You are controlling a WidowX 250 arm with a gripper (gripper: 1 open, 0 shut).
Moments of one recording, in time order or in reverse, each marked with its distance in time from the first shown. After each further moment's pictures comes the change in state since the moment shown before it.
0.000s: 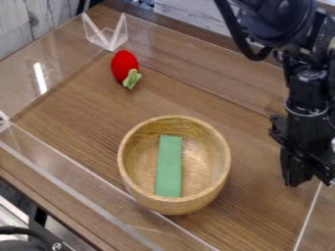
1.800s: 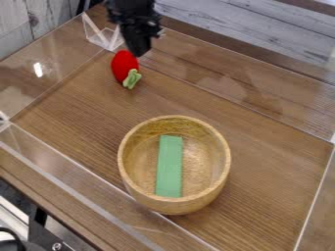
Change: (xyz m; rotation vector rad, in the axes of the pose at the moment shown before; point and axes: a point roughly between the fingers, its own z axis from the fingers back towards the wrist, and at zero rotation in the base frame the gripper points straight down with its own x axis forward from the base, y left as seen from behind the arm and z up) arm -0.076 0.191 0.126 0.141 -0.082 0.345
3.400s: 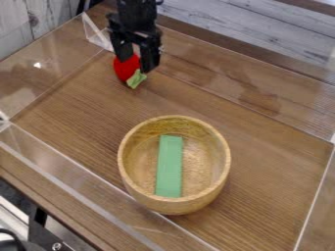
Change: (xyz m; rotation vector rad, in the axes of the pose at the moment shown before) arm -0.021 0.044 -0.029 0.059 0.111 0.101
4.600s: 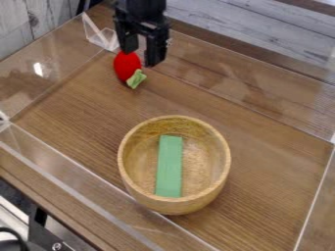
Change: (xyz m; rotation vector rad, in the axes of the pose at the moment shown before) arm -0.002 -0.011 0.015 0.045 0.029 -0.009
